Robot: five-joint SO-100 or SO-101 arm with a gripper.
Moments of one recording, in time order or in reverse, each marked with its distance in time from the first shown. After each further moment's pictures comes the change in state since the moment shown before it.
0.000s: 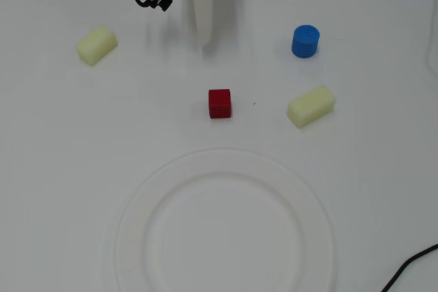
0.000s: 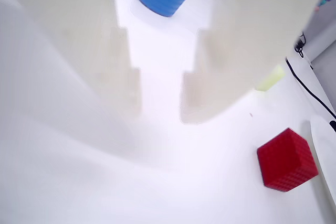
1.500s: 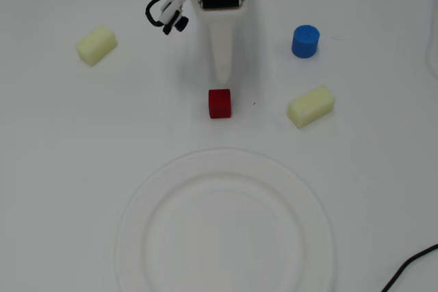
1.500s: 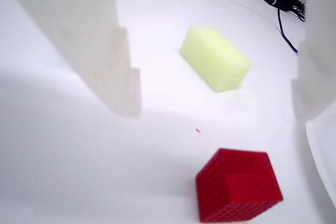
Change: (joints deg) arm -6.2 -70.8 -51.1 -12.4 10.5
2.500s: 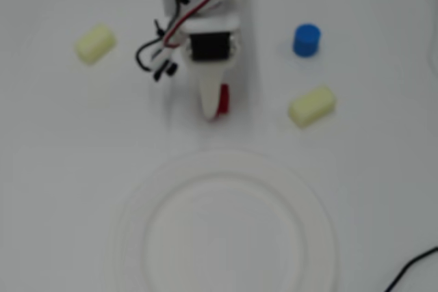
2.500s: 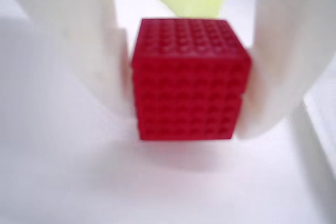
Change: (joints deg) arm 3.0 -17.7 -8.3 -11.7 -4.8
